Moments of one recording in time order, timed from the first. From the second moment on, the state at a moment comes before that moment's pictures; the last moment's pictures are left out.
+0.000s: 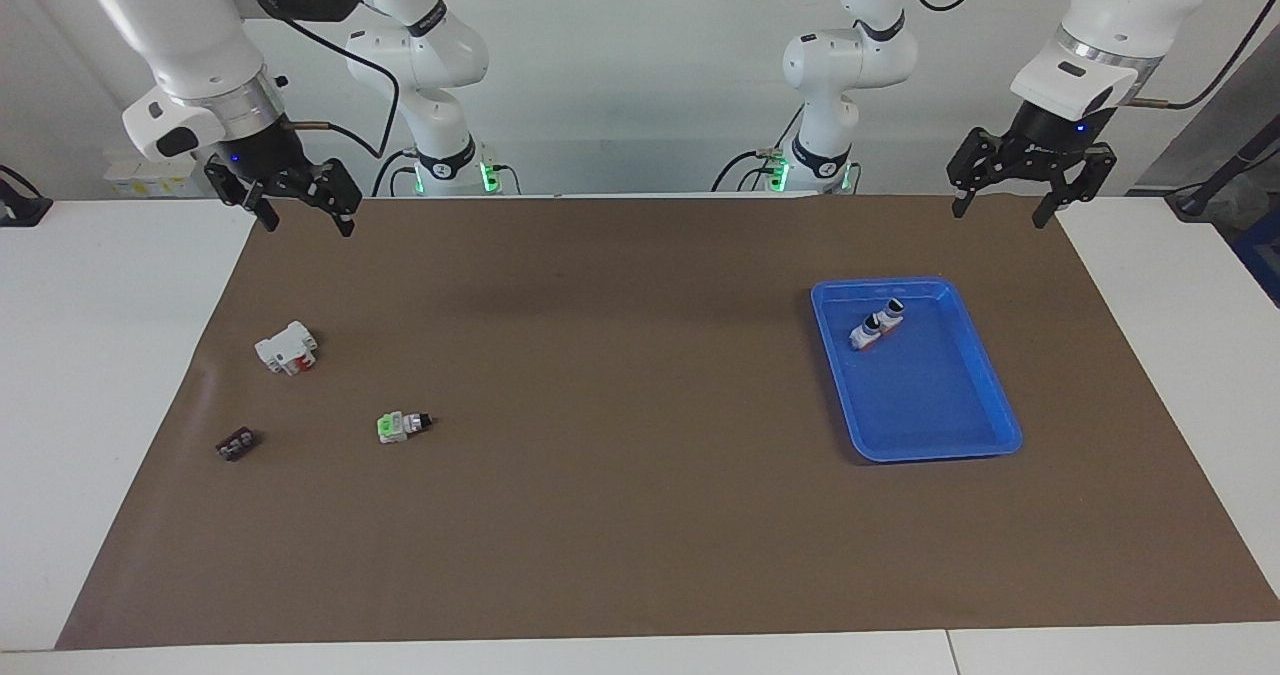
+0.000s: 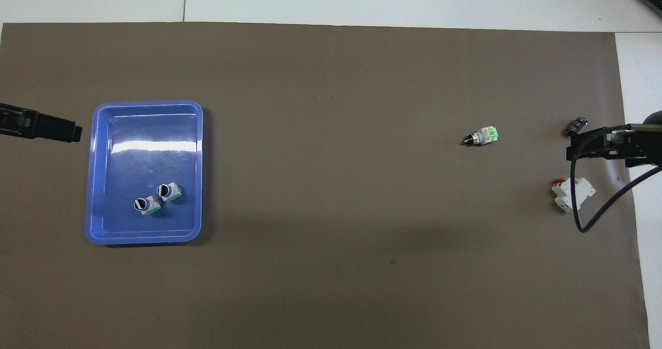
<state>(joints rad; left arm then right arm) 0.02 -0.02 -0.09 -1.51 -0.04 1.56 0.16 0.04 -0.06 -0.05 -1.67 0.00 1.60 0.11</state>
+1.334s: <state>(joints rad) -0.09 0.01 -0.06 -1.43 -0.04 1.46 0.07 0.04 -0.06 -0.05 -1.67 0.00 1.60 0.11</state>
